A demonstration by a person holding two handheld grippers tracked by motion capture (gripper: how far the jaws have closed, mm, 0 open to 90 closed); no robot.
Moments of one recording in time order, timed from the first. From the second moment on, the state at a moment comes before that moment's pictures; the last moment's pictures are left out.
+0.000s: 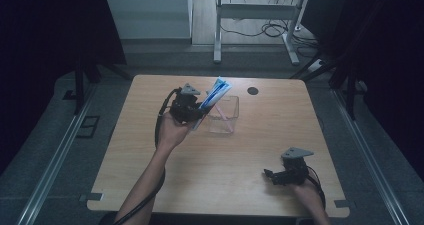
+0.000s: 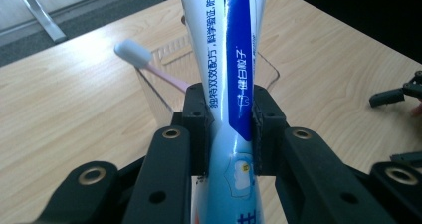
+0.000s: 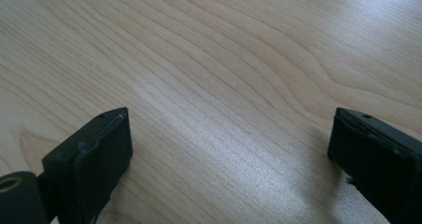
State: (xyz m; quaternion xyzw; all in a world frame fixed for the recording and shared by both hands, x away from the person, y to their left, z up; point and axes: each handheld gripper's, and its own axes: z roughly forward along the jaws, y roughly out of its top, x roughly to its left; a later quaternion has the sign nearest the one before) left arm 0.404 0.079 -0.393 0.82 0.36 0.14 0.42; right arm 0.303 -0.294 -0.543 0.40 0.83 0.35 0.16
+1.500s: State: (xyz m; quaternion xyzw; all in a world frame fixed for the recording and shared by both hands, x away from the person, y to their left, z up) left arm 0.466 0.028 -0.403 0.79 0.37 0.17 0.46; right arm 0.303 -0.295 -0.543 0.40 0.83 0.35 0.16
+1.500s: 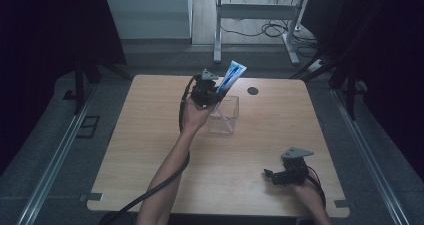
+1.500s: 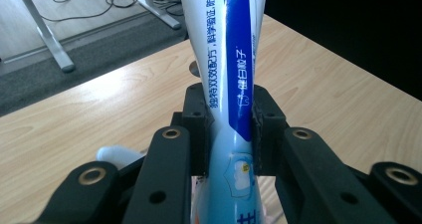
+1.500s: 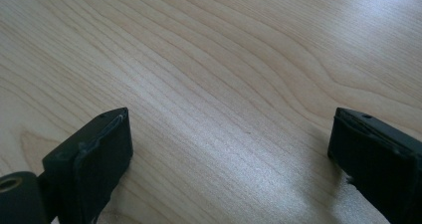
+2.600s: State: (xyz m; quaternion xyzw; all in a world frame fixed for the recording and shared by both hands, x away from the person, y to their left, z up) left arm 0.483 0.003 -0.434 0.79 0.37 0.19 0.44; right arm 0.303 -0.295 -0.543 0.40 0.83 0.35 0.16
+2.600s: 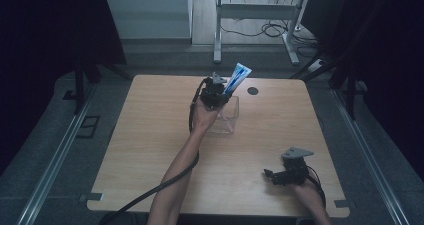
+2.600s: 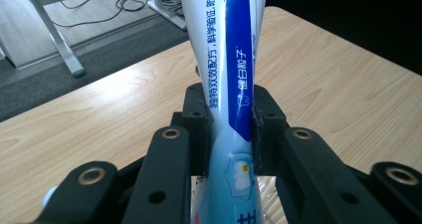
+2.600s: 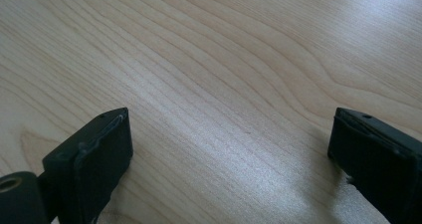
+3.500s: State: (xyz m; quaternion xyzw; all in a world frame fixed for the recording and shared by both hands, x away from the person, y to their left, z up) left arm 0.475 -0.006 -0.445 0.82 0.34 0.21 0.41; right arm 0.303 -0.295 -0.543 0.40 0.83 0.35 0.16
